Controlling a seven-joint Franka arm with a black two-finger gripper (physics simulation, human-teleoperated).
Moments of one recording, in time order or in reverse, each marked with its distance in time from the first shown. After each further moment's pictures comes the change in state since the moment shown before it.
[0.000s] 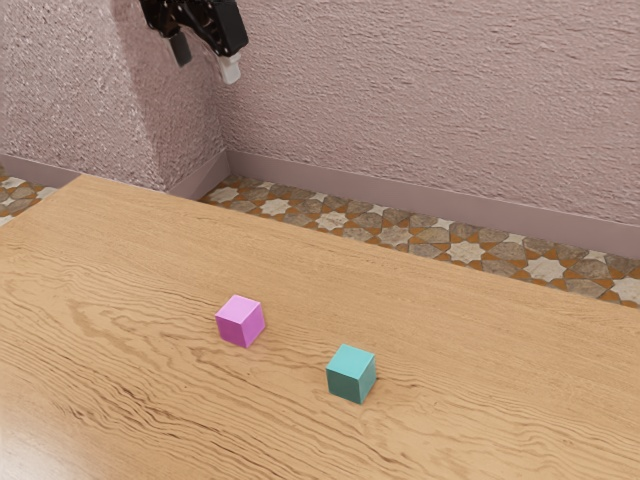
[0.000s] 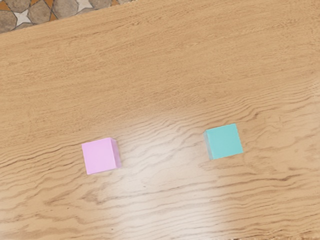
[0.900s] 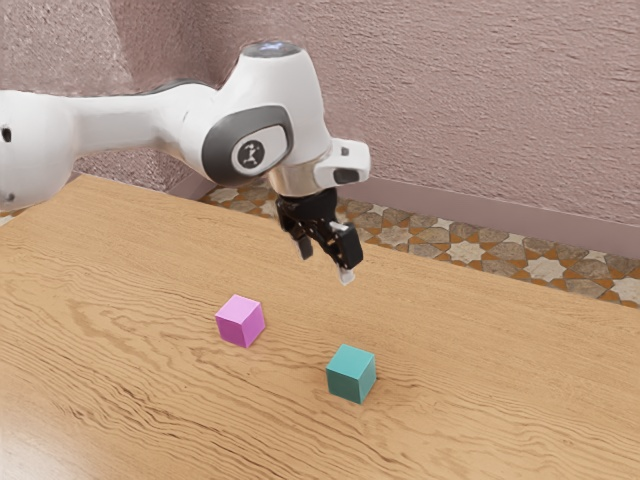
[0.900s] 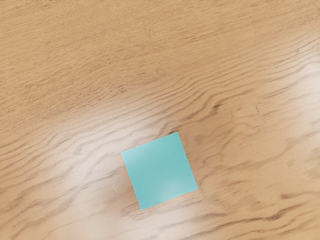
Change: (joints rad) arm -0.004 0.049 -0.096 -0.803 -0.096 0.796 -0.004
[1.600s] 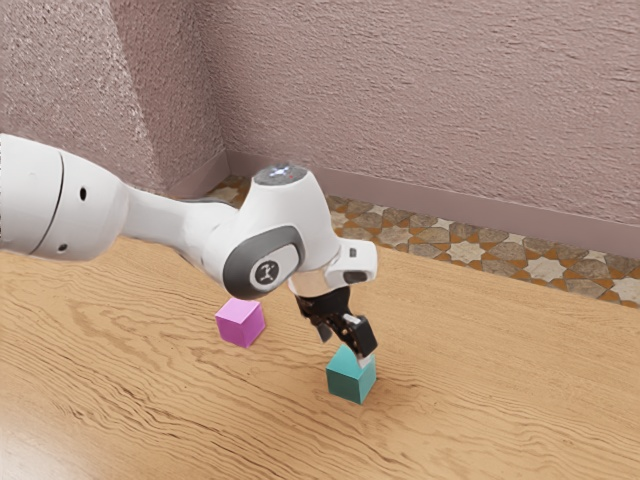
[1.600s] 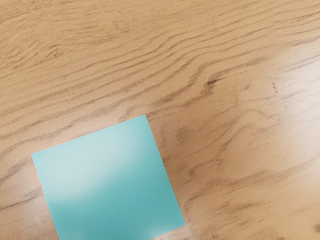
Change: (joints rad) arm 0.002 0.105 -0.005 -0.237 -0.024 0.367 0.004
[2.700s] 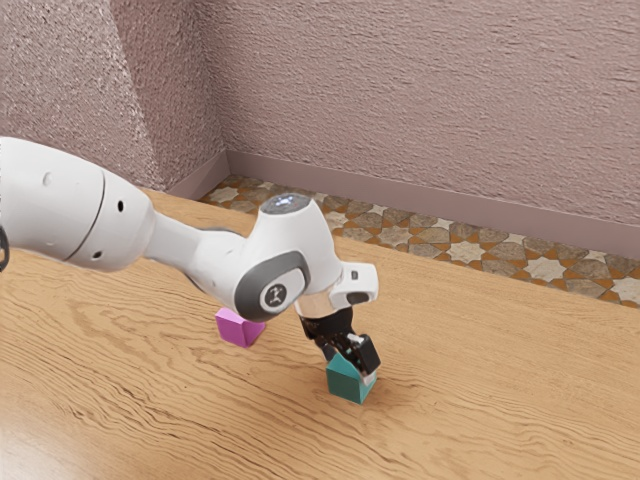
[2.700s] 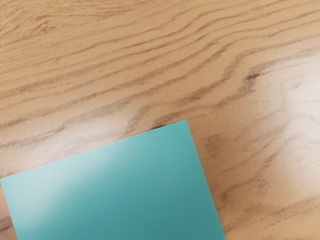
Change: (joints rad) arm 0.001 0.137 0.022 0.017 0.003 0.099 0.001
